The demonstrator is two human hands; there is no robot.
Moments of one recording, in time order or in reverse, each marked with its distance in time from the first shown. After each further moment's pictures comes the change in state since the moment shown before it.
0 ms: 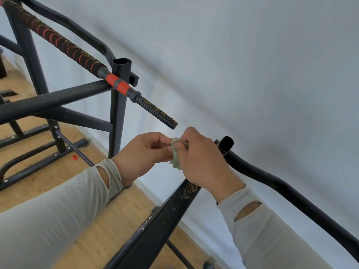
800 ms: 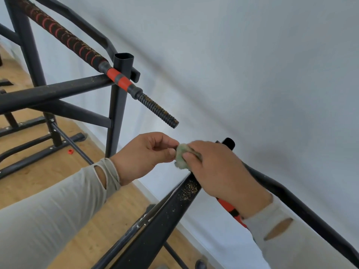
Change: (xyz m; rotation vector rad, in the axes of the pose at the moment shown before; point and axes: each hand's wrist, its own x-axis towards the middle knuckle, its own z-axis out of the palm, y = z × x) left_hand -0.001 -0.002 -0.001 0.019 -0.020 -0.009; right_hand -0.015 0.020 -0.018 -0.213 -0.073 -0.128
